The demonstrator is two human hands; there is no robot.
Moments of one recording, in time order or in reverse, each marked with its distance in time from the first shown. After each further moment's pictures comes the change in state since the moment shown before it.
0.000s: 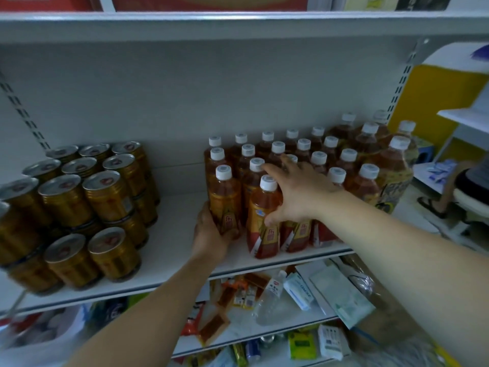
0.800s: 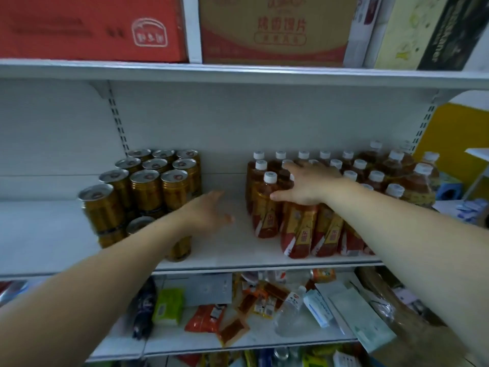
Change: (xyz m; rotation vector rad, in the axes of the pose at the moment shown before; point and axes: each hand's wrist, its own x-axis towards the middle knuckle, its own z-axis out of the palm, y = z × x) left_hand -0.039 0.060 -0.158 0.554 -0.282 0.113; right_hand -0.005 -0.058 -0.047 -0.013 0.004 0.050
